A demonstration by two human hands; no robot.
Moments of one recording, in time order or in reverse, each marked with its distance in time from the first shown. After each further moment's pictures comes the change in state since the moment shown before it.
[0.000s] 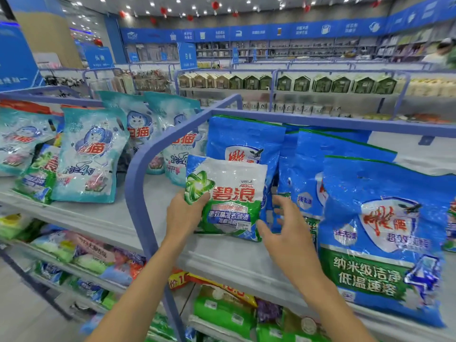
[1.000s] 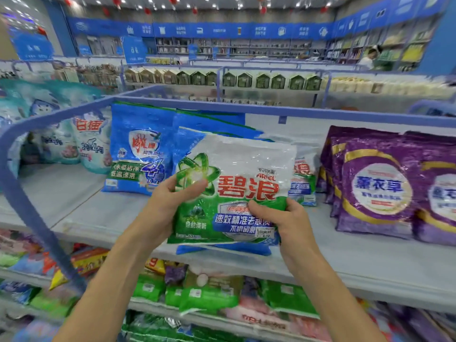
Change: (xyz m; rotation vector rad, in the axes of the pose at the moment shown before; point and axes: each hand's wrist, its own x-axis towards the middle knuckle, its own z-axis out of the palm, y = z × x) left_hand -0.213 0.134 0.112 -0.614 -0.615 0.010; right_hand -0.077 0.072 -0.228 0.816 0.024 0.309
